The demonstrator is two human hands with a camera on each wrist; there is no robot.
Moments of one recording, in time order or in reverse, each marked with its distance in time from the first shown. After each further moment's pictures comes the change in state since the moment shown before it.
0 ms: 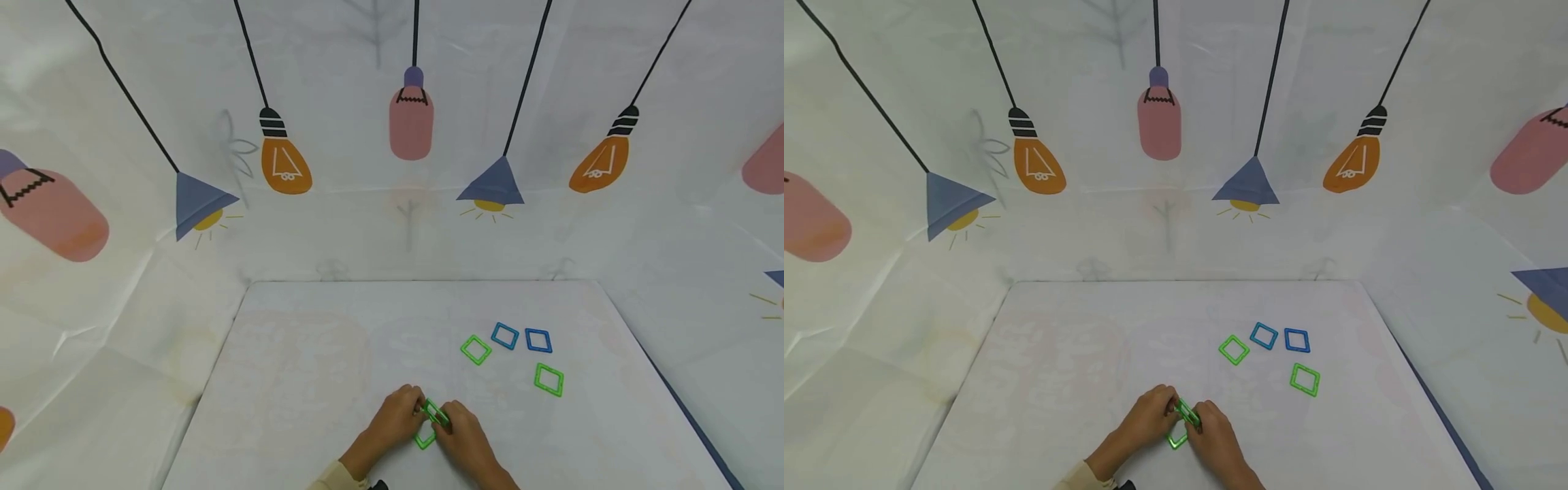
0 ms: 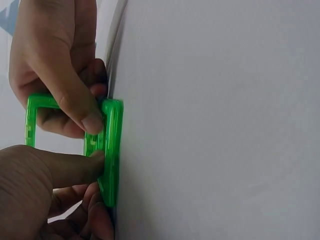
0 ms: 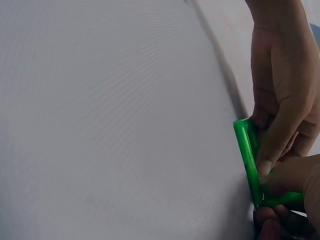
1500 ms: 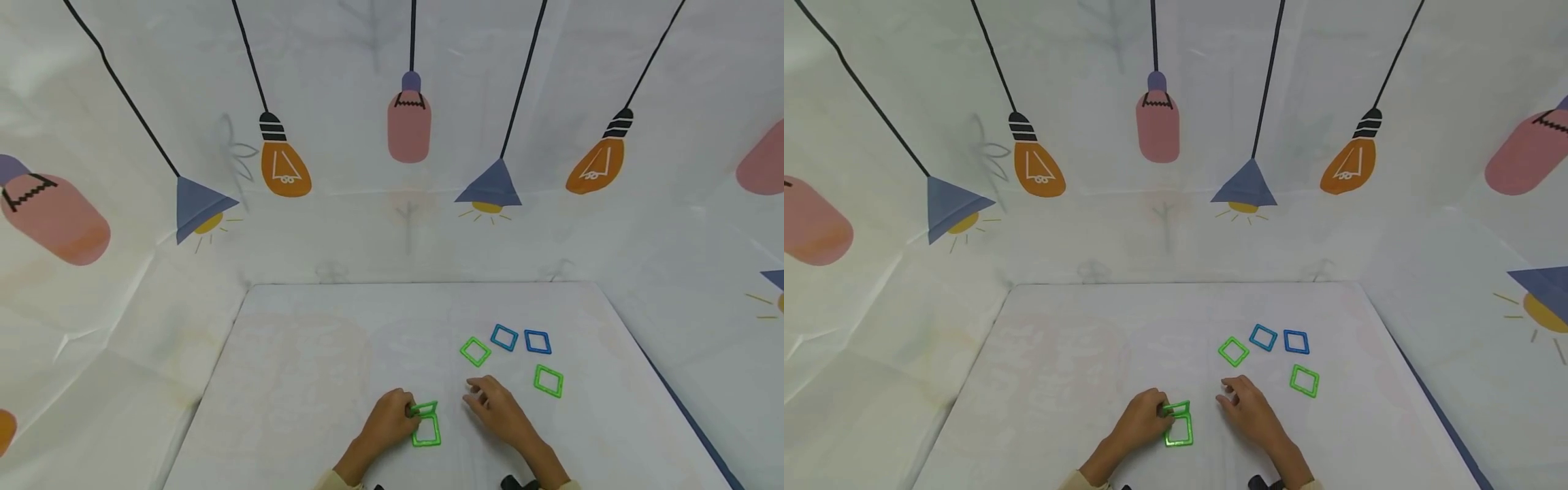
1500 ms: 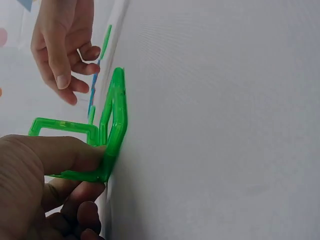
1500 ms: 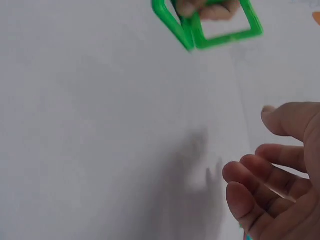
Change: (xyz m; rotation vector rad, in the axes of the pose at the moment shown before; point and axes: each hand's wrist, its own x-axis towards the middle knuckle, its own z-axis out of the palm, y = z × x) left_hand -0.007 -0.011 -0.003 -0.056 0.021 -0.075; right_hand 0.025 0.043 -0.062 0.026 -0.035 0.013
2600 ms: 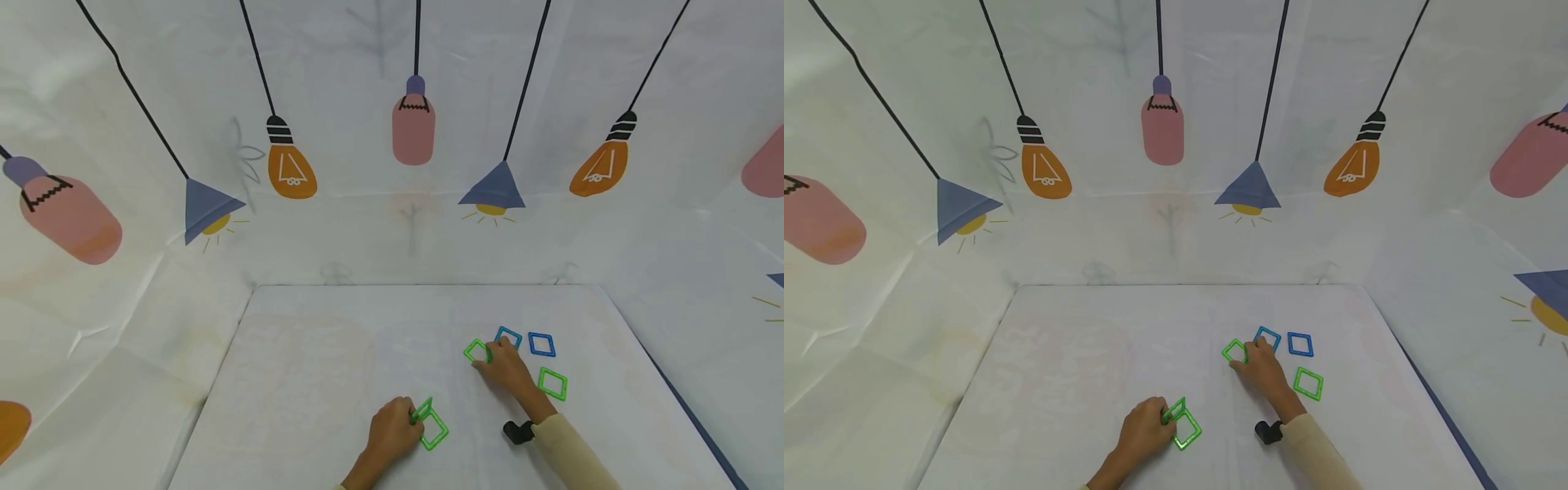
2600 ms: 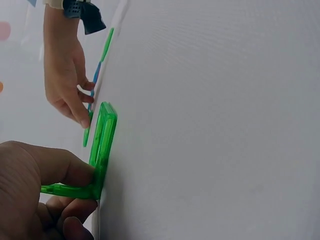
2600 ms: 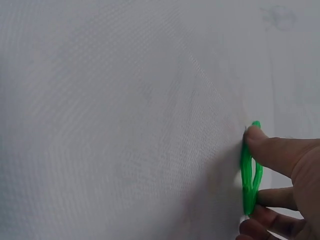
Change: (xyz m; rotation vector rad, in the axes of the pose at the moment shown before) left_hand -0.018 0.016 0.009 0.052 0.129 -0.166; right_hand 0.078 0.034 -0.019 -0.267 0.000 0.110
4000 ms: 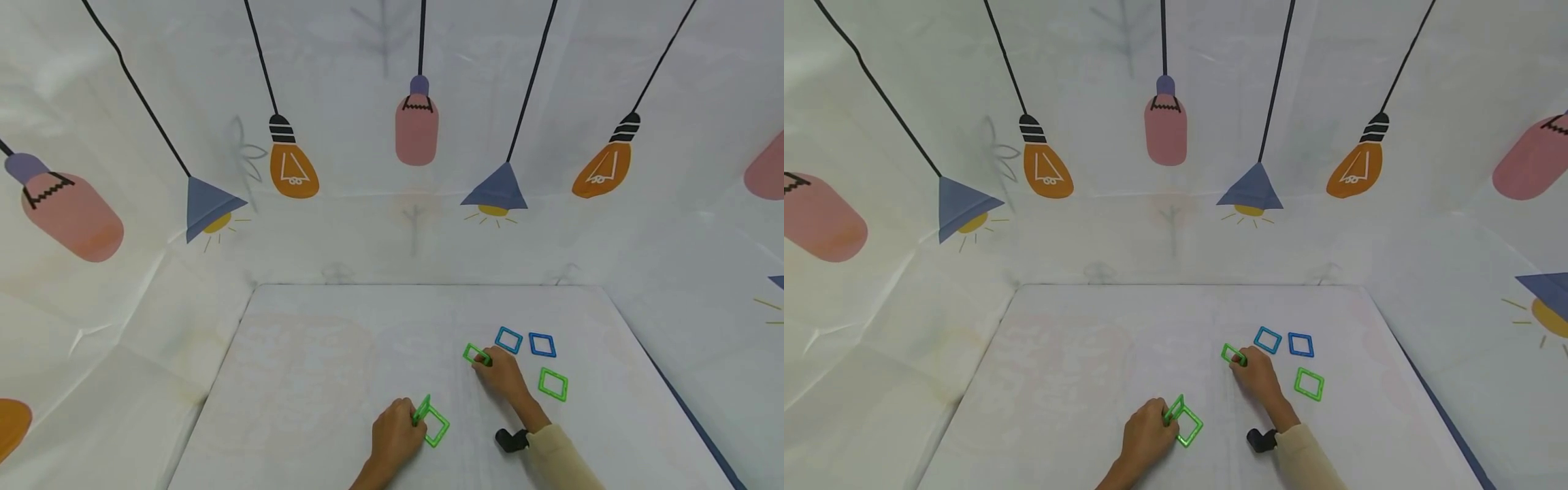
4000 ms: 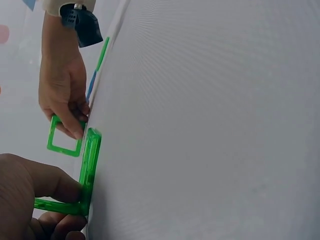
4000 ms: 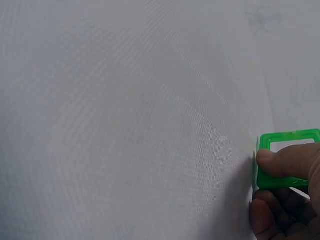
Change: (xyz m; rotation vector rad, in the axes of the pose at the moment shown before) left_hand -0.006 0.005 0.014 0.044 0.152 -0.062; right_hand -0.006 -0.004 0.015 0.155 0.092 -0.019
